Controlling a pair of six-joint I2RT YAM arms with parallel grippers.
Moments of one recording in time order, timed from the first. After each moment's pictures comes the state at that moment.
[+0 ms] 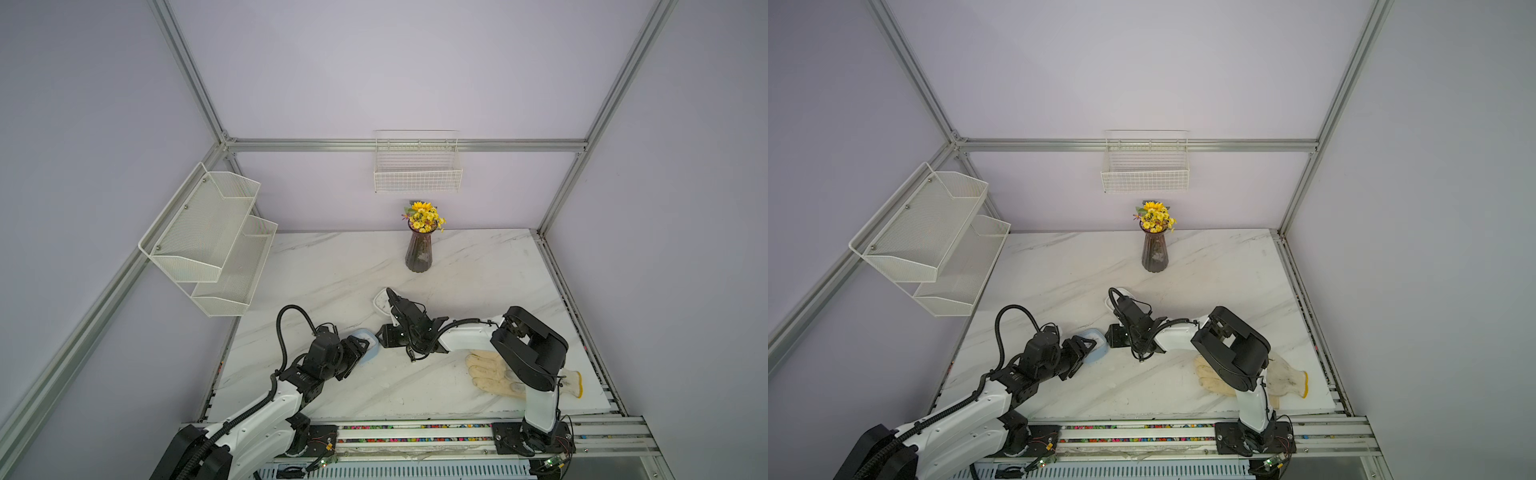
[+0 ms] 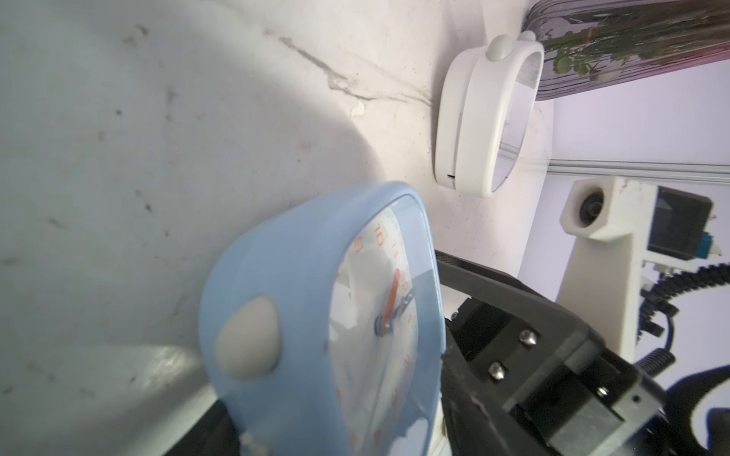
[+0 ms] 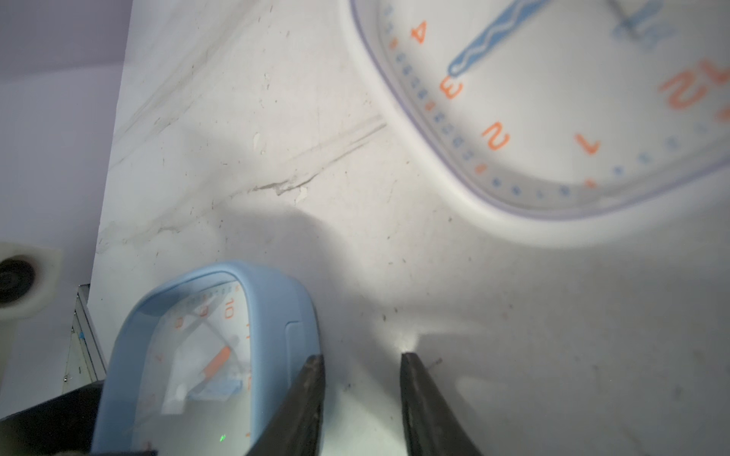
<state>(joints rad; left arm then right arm) -0.48 0.92 0.23 0.02 0.15 -1.28 0.89 1.93 1.04 0.11 -0.17 0.76</state>
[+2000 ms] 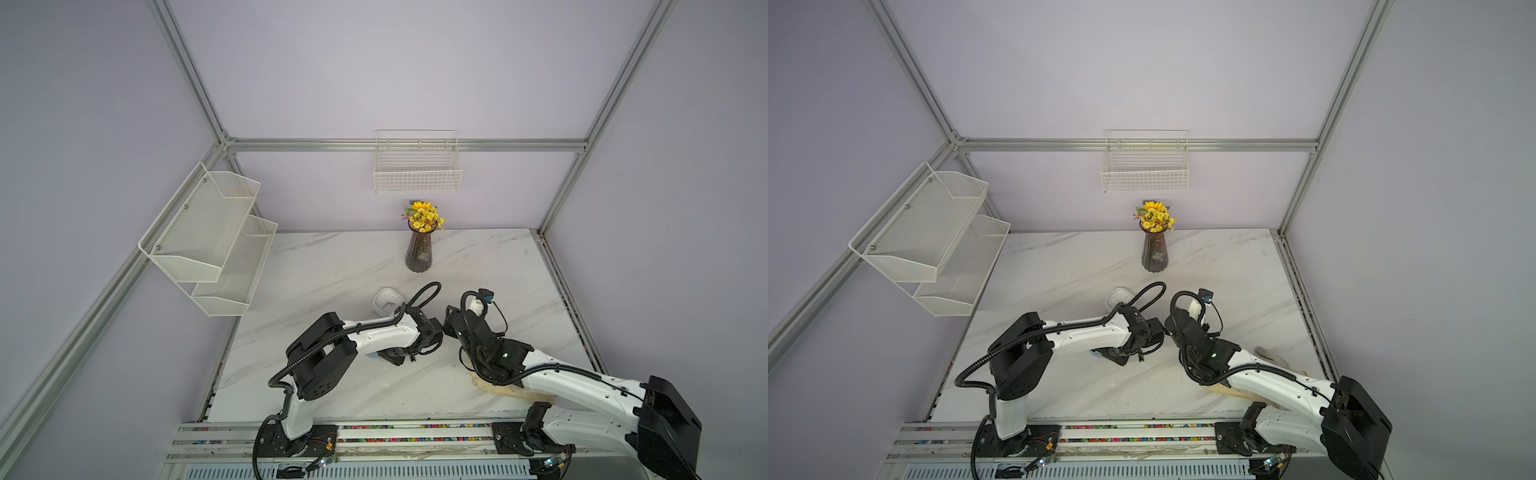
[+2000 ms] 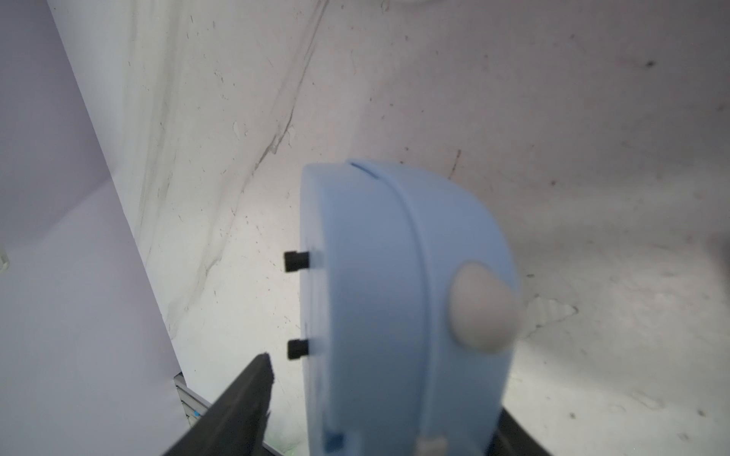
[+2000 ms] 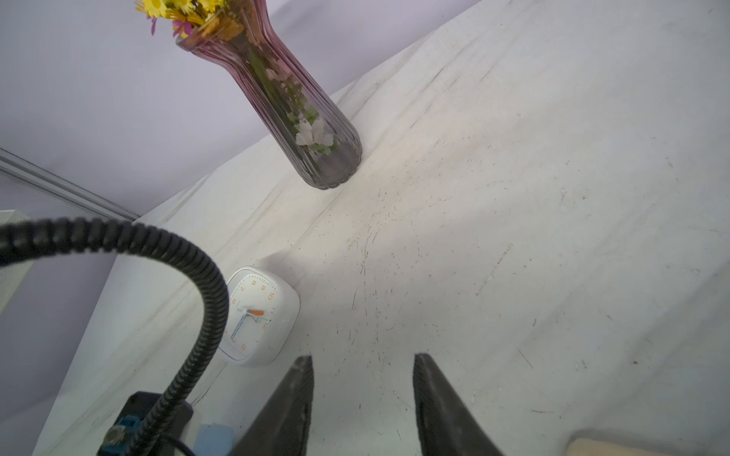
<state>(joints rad) -1.02 1.94 1.38 -1.30 -0.55 -0.81 0.86 1.12 0.62 -0.09 0.66 0.95</state>
